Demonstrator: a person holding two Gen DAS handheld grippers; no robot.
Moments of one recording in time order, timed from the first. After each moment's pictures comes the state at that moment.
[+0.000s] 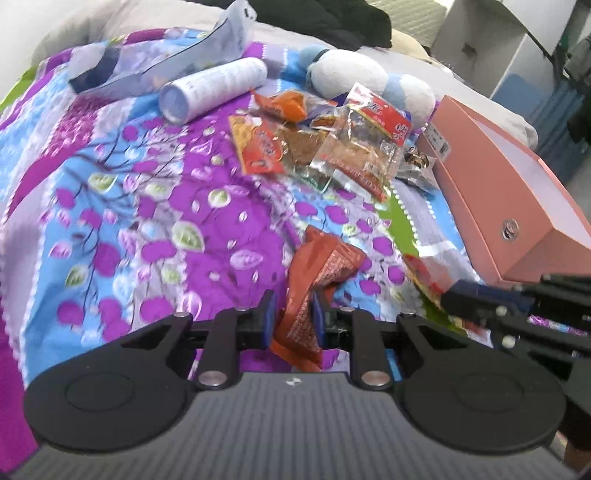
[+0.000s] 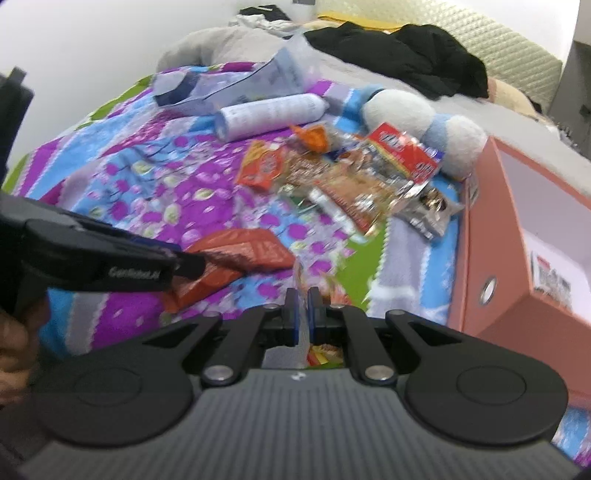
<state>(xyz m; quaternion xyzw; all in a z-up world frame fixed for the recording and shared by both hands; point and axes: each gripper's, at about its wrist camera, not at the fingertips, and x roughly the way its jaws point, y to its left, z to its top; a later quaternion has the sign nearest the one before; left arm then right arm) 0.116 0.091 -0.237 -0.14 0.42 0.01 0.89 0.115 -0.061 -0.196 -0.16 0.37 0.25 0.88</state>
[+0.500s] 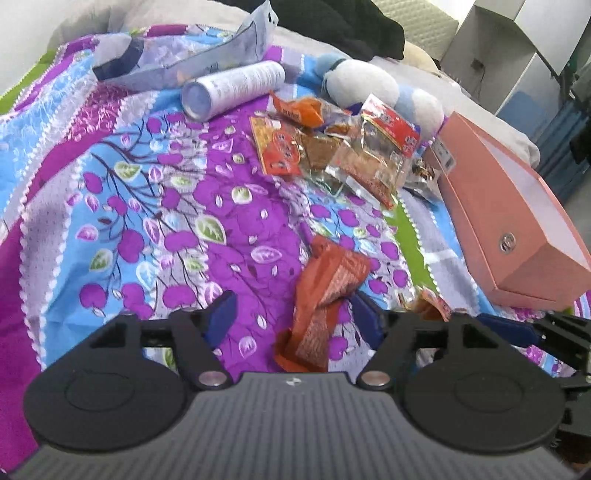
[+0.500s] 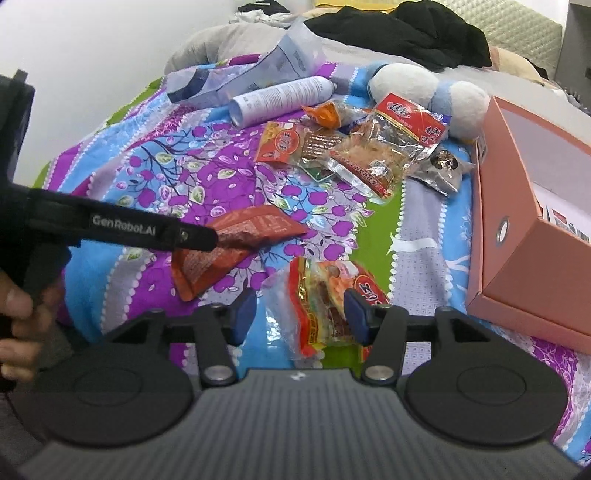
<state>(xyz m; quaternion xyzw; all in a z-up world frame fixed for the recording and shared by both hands) 0.104 0.106 -0.230 -0.17 0.42 0.02 0.89 0.095 -0.080 -0.200 -0.10 0.39 0.27 0.87</state>
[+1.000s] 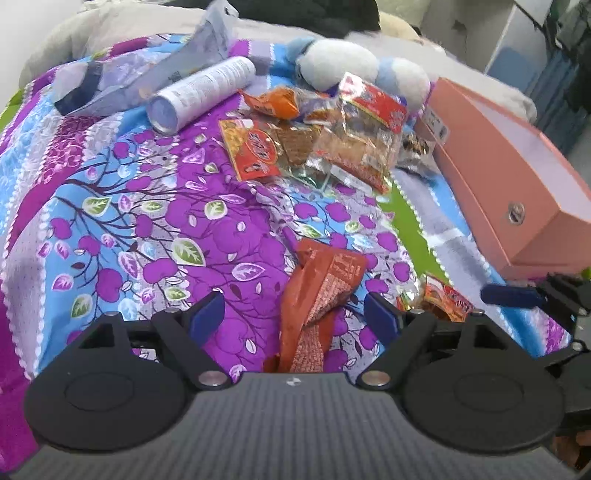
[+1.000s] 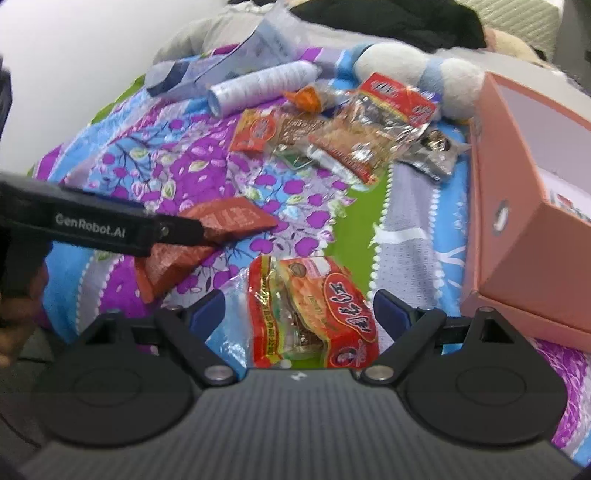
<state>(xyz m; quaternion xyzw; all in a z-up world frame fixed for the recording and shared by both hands) 0.136 0.085 -0.233 -0.09 0.45 0.00 0.89 0.128 -0.091 -0.224 -0.10 0.41 0.27 0.86</state>
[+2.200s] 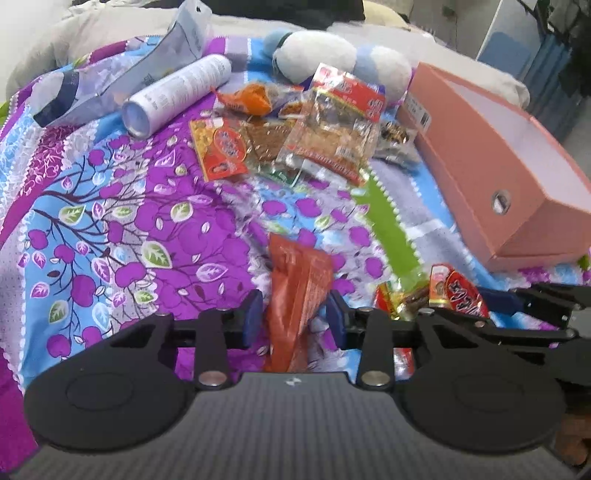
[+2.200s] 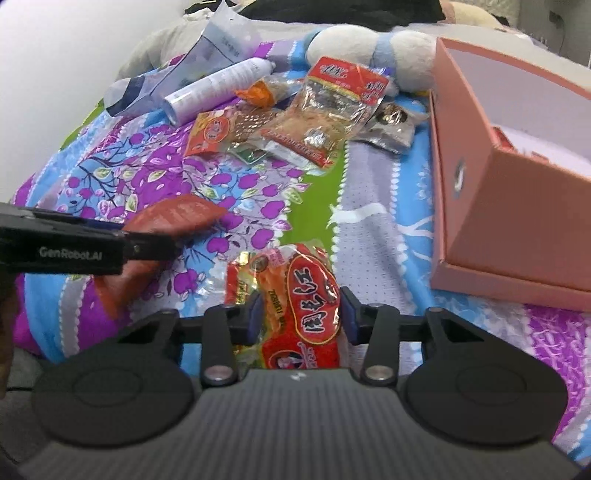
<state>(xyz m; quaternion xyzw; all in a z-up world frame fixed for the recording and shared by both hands) 0.139 0.058 -0.225 -0.08 0.45 -0.01 0.89 0.134 -0.119 -0.229 -0.05 0.43 0.22 0.88</state>
